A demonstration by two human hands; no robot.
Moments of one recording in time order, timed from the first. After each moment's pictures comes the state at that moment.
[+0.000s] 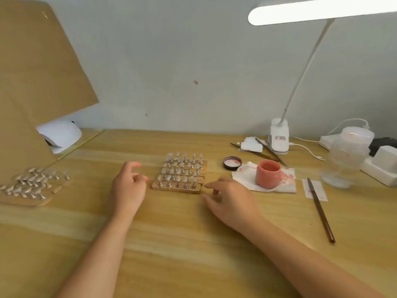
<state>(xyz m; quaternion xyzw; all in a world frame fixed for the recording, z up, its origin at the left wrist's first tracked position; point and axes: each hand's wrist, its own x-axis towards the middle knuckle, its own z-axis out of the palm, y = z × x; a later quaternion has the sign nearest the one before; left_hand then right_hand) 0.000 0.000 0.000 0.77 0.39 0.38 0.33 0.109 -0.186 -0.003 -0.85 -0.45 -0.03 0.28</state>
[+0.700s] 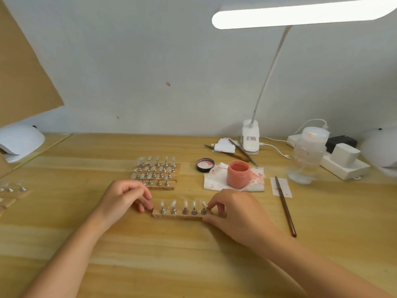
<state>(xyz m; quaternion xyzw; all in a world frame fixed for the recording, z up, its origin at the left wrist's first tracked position) 0.010 -0.035 0.016 0.82 0.17 0.19 0.52 0.123 -0.257 0.010 -0.86 -0.46 -0.03 0.22</state>
